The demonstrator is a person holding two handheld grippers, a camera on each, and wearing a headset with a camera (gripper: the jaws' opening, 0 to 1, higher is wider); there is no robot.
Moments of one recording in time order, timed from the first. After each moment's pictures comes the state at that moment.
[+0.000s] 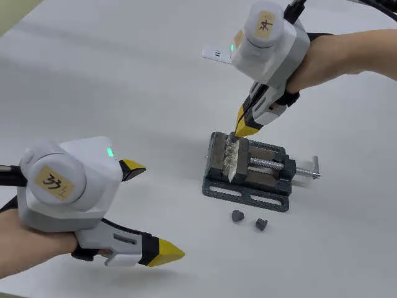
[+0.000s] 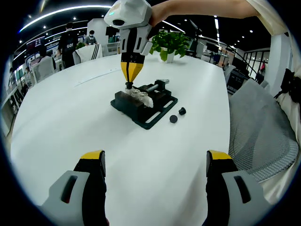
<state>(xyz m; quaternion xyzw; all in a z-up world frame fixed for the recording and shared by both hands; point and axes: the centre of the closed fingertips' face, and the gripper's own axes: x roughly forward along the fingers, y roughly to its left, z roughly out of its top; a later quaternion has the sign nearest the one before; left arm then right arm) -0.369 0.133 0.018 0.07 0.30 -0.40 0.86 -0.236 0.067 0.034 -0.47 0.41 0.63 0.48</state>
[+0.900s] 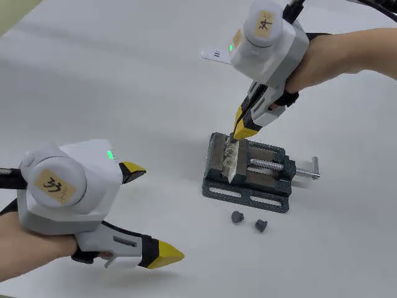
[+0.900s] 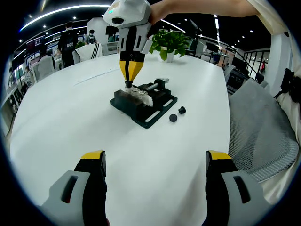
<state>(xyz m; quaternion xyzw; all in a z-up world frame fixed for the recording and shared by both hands) -0.370 0.133 0.015 0.07 0.31 -0.40 0.86 -0.240 0.069 0.035 -0.46 0.41 0.63 0.47</state>
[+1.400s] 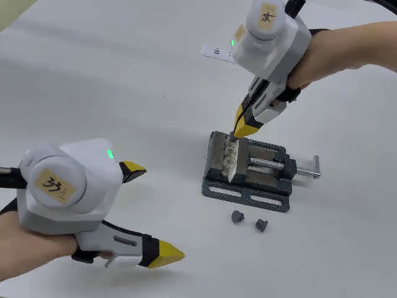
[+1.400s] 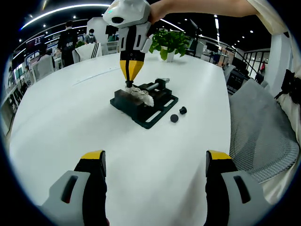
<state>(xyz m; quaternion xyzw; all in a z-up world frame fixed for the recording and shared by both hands) -0.366 0.132 0.014 0.07 0.31 -0.40 0.86 -0.244 0.067 0.037 -0.45 0.41 0.64 0.46</state>
